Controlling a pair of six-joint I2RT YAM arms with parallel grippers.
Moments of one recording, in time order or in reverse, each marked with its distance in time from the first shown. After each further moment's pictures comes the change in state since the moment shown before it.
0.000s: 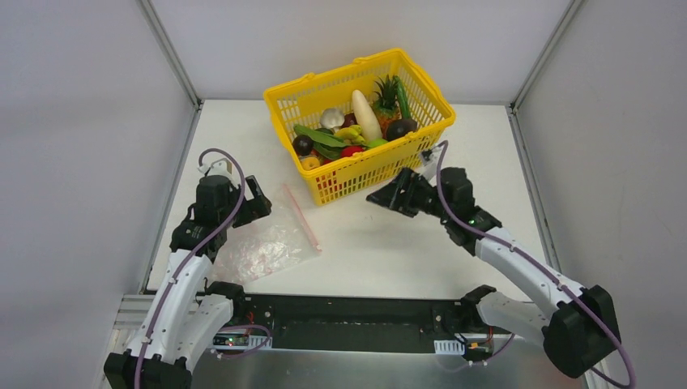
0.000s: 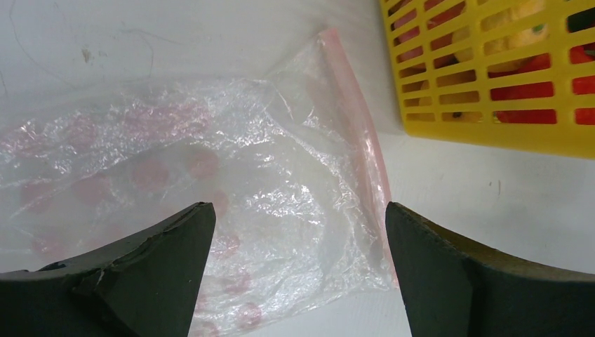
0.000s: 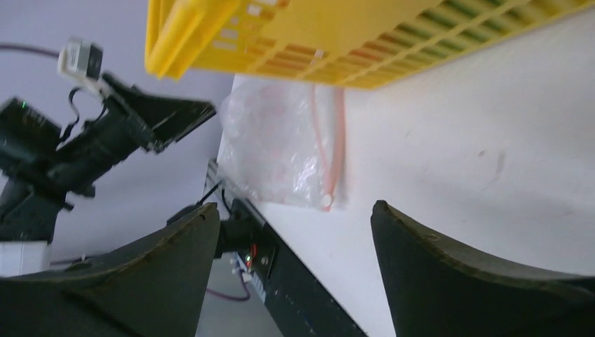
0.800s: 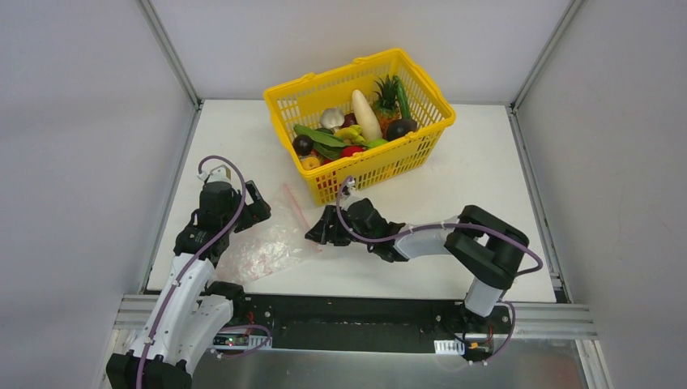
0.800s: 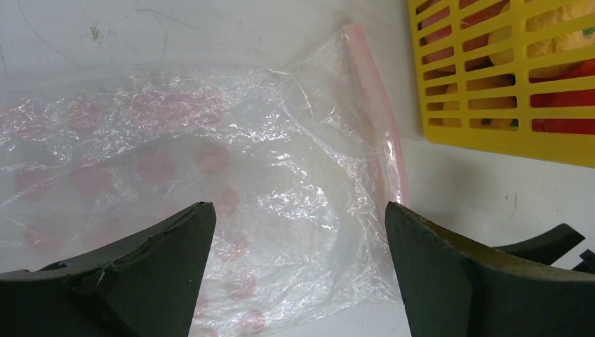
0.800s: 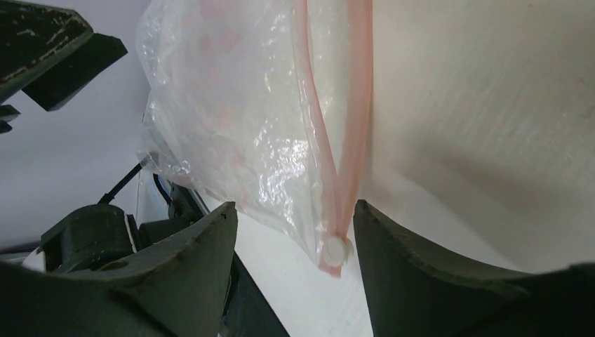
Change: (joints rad) left arm 0.000 -0.024 -0.102 0.049 -0.043 -0.058; right arm 0.559 0.658 0.023 0.529 0.352 0.130
